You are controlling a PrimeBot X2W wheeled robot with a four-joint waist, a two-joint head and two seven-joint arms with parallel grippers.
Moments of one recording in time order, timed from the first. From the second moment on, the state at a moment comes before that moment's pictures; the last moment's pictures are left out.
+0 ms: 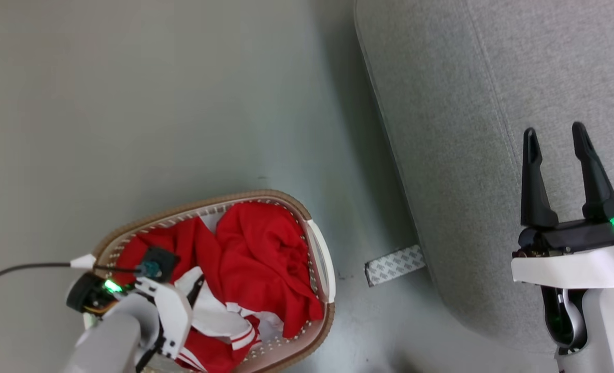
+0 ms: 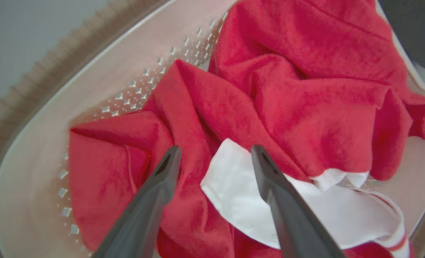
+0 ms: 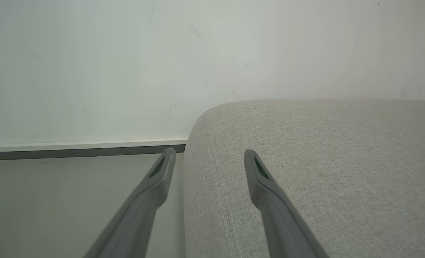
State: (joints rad) left arm -0.66 0.29 -0.64 1.04 -0.26 -0.13 -0.14; right arm -0.38 -0.05 0.04 0.08 0.24 0.13 -0.26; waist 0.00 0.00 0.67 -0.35
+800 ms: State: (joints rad) left arm -0.80 0.29 -0.88 1.20 -0.28 -0.13 -0.01; right arm -0.42 -0.05 0.06 0.07 0.31 0.13 -0.26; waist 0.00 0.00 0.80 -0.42
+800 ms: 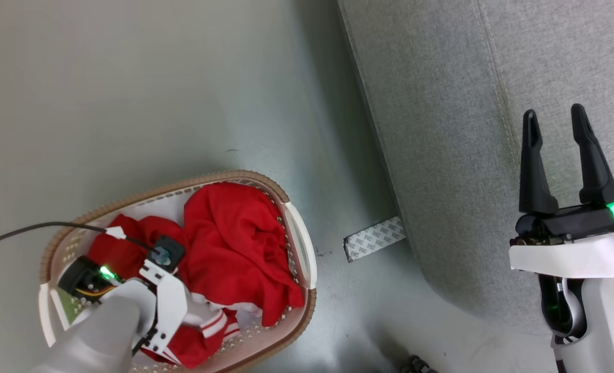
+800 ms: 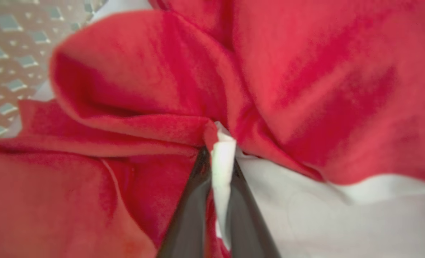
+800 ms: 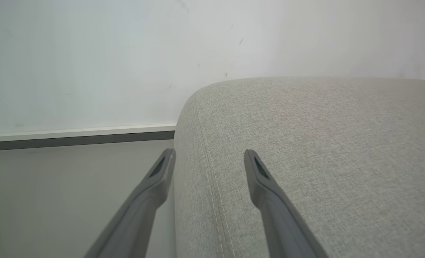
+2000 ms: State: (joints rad) left arm -0.55 0.17 -0.82 0.88 -0.58 -0.13 -0.26; right arm -0.29 -0.05 0.04 0.21 0.18 0.13 -0.26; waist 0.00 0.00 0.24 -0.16
